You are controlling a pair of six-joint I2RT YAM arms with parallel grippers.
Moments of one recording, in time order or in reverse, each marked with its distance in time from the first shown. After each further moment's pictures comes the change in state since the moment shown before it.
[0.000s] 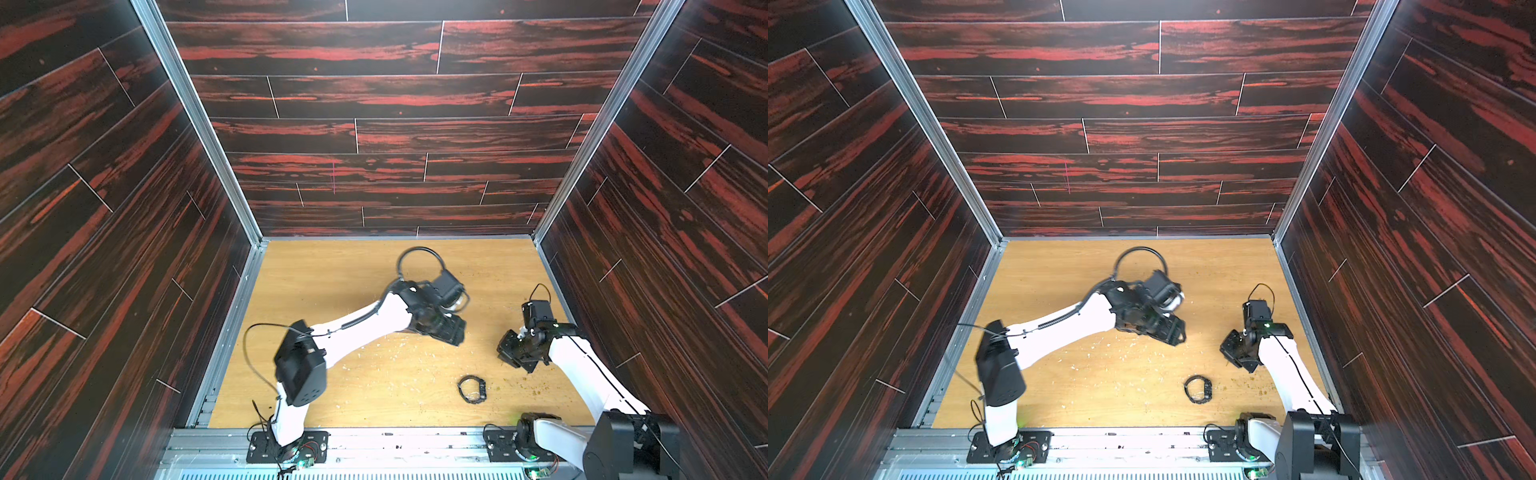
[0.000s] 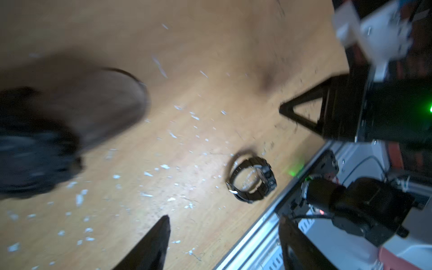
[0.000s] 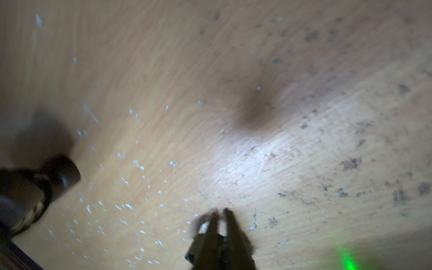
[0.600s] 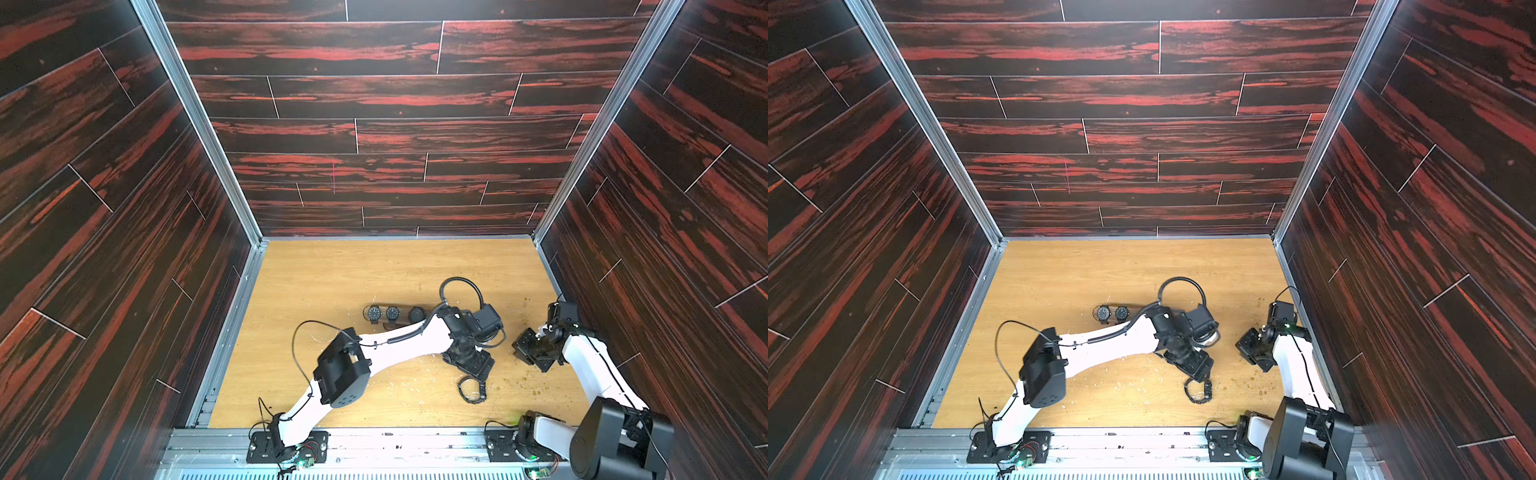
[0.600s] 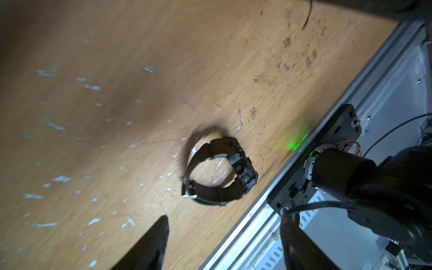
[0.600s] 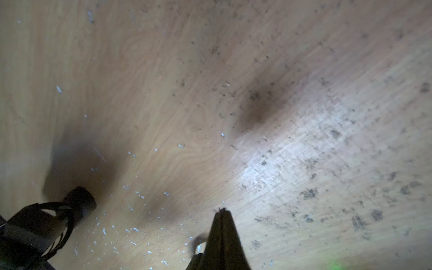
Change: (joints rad) left arm -0.161 0.252 0.185 -0.081 0.024 0.009; right arm -0.223 0.032 0.007 0.044 -0.078 -0.118
